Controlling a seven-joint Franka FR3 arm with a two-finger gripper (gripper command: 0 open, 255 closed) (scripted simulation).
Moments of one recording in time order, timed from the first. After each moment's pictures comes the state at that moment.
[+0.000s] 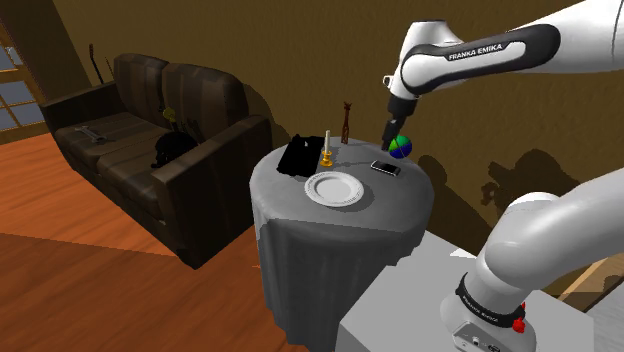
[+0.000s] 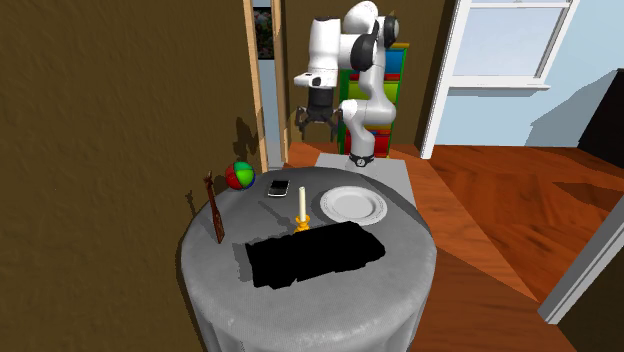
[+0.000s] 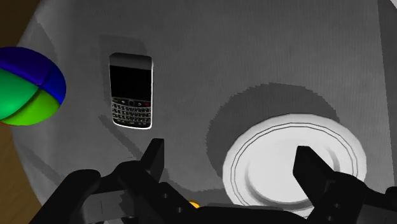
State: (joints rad) arm -0.07 -0.55 -0.25 -2.45 -0.15 2.04 -0.46
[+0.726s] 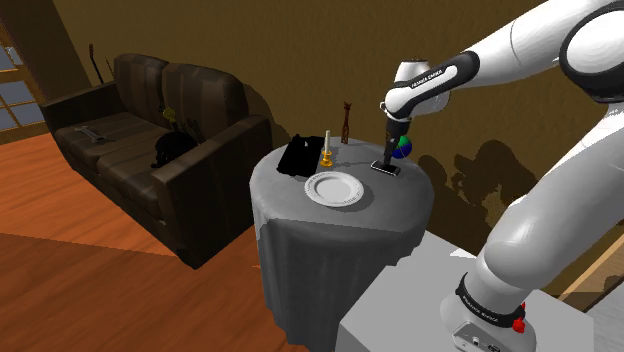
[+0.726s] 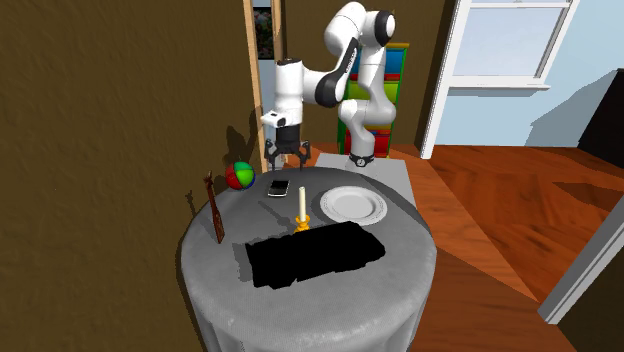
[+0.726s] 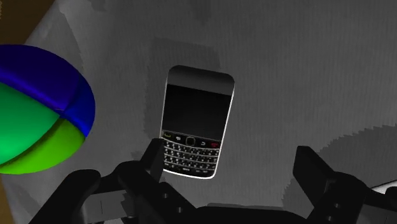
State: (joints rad) arm -0.08 -0.19 -0.43 -2.38 -0.12 2.28 -0.72
